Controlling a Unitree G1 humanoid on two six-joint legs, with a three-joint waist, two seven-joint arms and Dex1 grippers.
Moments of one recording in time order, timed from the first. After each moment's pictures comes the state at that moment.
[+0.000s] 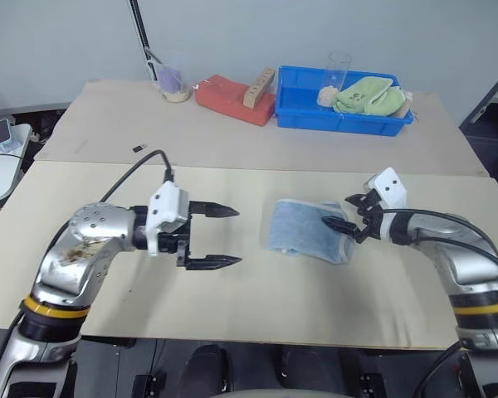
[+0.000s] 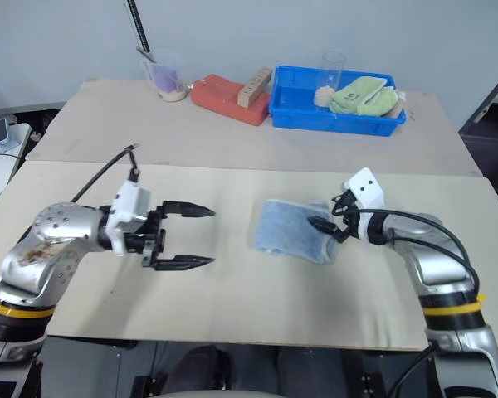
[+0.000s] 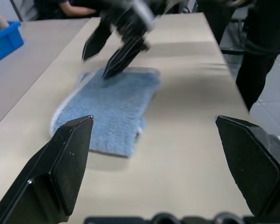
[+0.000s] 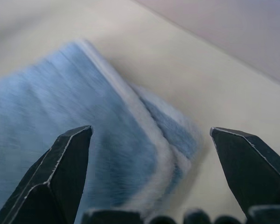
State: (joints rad) left arm -0.33 0.74 -0.01 -0.33 -0.58 0.38 -1.23; right arm -0.43 -0.70 0.03 0.07 0.29 0.59 0.75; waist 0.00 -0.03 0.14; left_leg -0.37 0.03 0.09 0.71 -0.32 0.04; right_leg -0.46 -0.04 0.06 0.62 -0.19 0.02
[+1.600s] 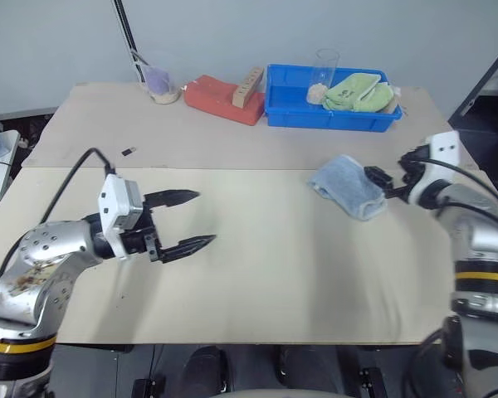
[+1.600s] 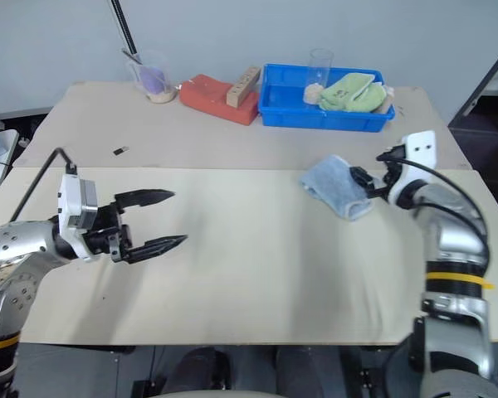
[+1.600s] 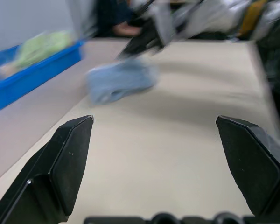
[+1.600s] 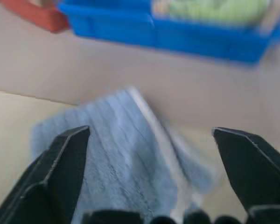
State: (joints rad) left arm -0.10 0.83 0.24 -0.43 -0.60 0.47 -0.96; right arm -0.57 -0.74 -0.21 0.20 0.28 0.54 0.64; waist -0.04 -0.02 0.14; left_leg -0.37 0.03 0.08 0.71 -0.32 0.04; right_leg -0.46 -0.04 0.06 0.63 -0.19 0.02
